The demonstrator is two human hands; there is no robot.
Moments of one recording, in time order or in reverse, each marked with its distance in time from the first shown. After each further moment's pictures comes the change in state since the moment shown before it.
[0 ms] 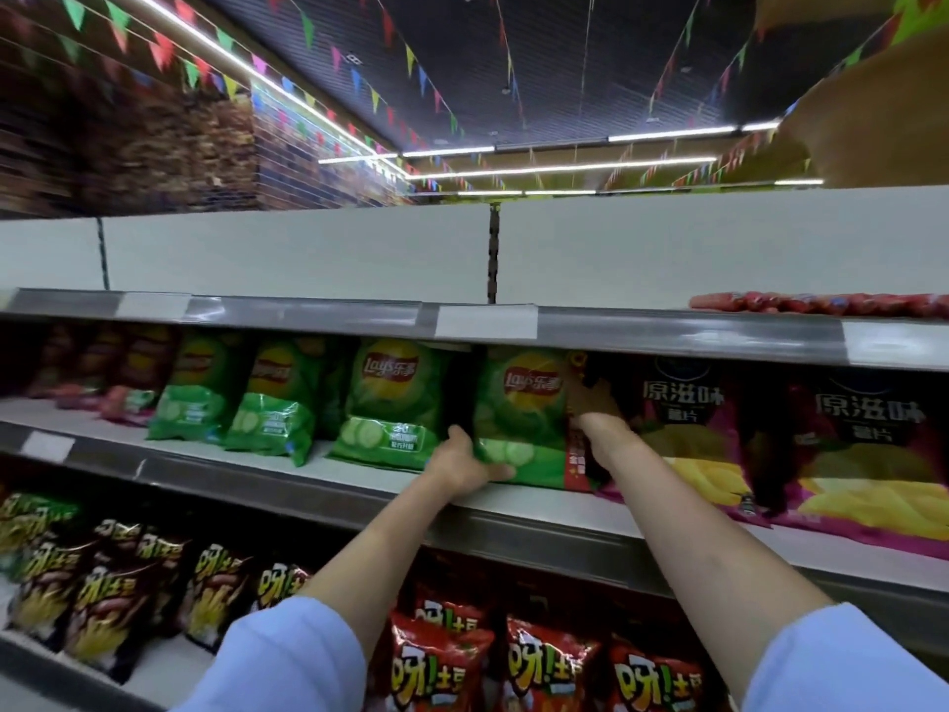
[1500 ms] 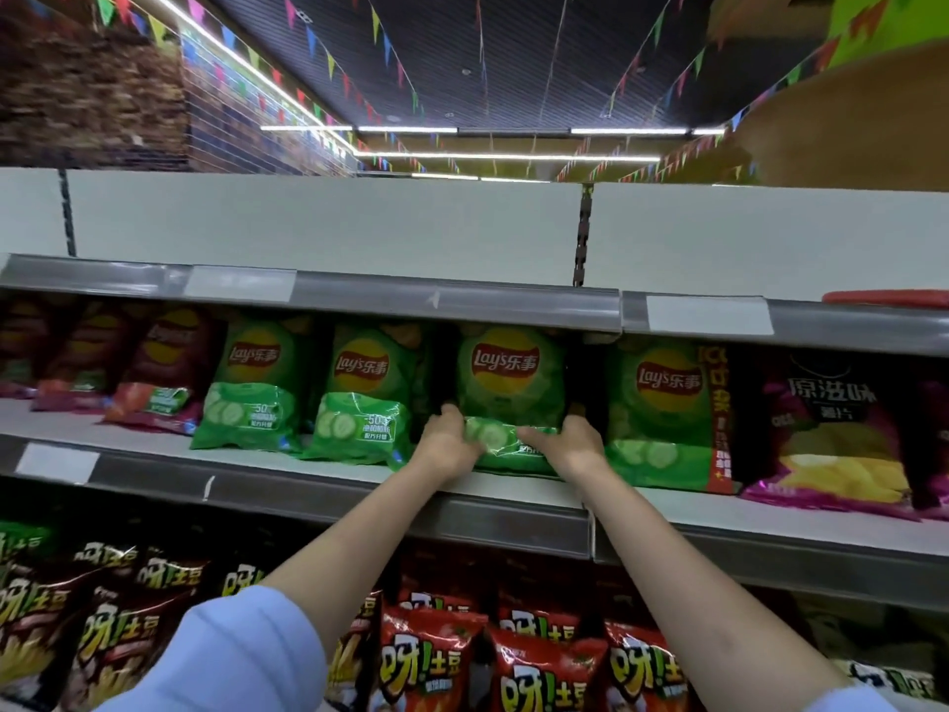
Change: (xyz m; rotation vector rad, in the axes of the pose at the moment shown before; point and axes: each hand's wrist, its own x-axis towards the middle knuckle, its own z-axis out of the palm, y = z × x) left_hand 0.057 -0.122 -0.114 0.023 0.032 0.125; right_hand -0.047 -0.007 0.182 -0.489 -0.031 0.069
